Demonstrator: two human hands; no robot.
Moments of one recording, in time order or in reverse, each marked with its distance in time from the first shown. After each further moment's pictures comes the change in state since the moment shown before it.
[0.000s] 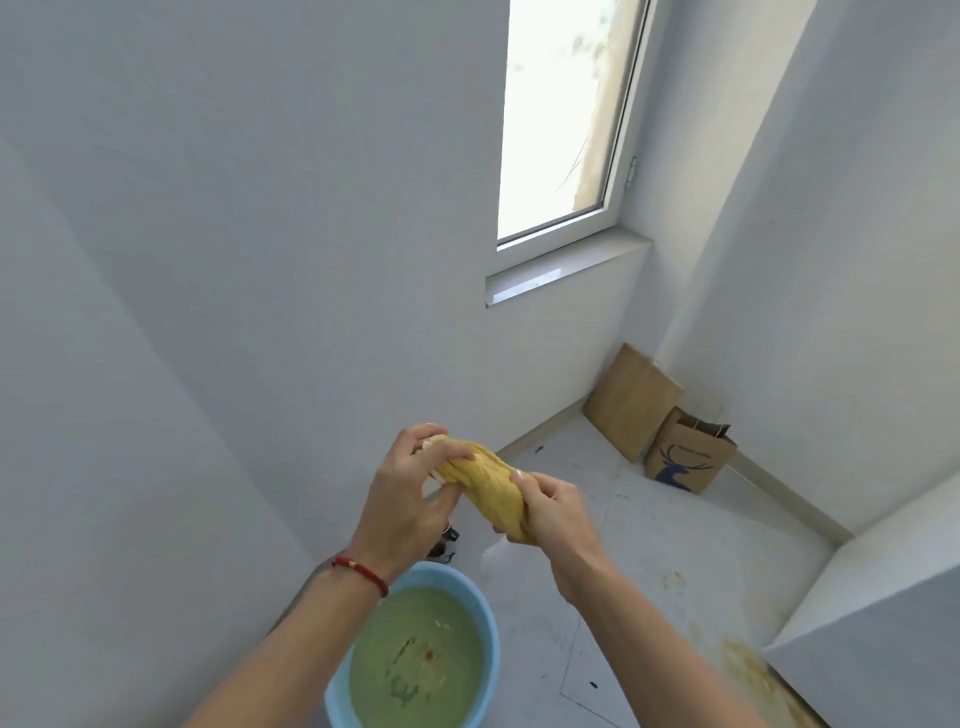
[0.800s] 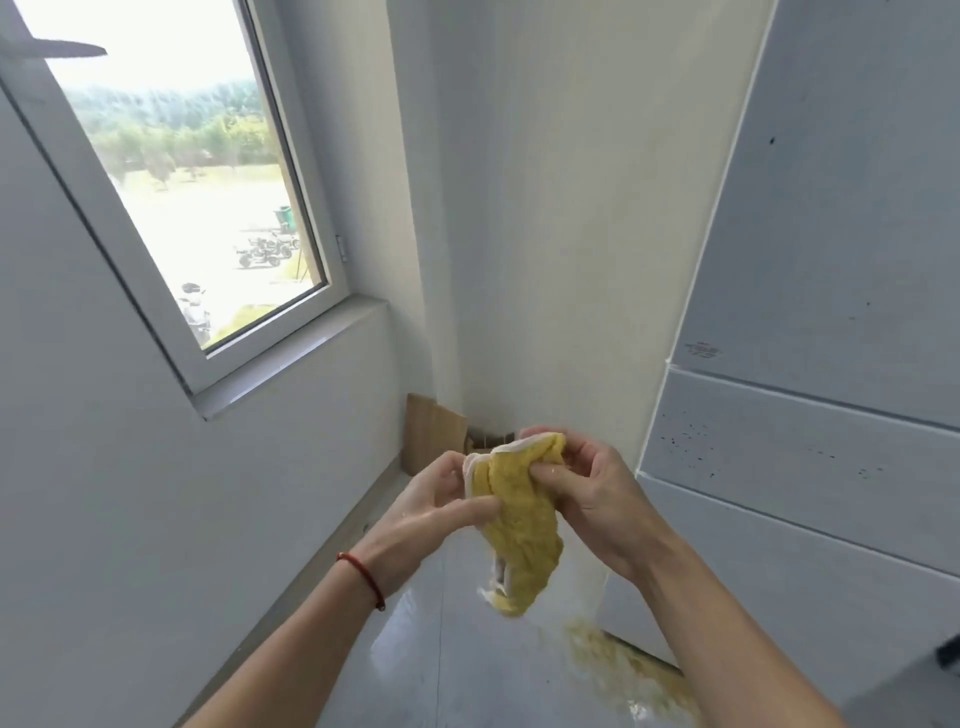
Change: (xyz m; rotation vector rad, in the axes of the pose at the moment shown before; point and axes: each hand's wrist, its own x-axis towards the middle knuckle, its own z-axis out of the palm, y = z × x) left_hand 0.057 0.296 0.272 -0.690 -0.822 -0.122; right_hand -0.122 -0.020 -0.416 0.303 0.193 -0.370
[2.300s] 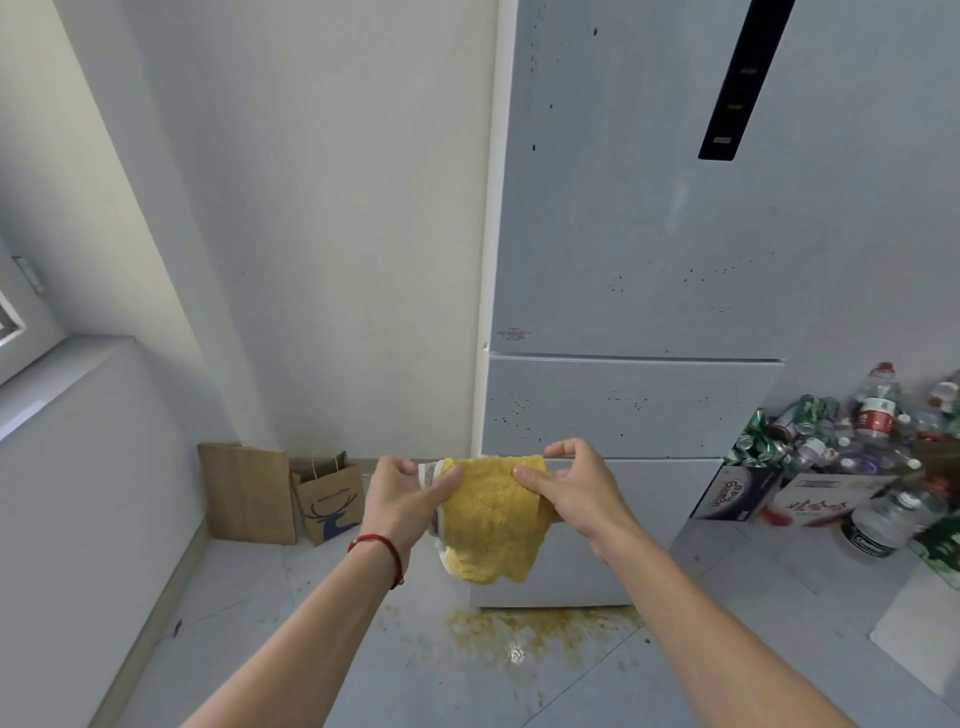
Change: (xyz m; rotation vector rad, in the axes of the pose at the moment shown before) left_hand 0.118 -0.020 0.092 -0.016 0.055 -0.302; right_hand -0.042 0.001 -0.086 -0.424 0.811 0.293
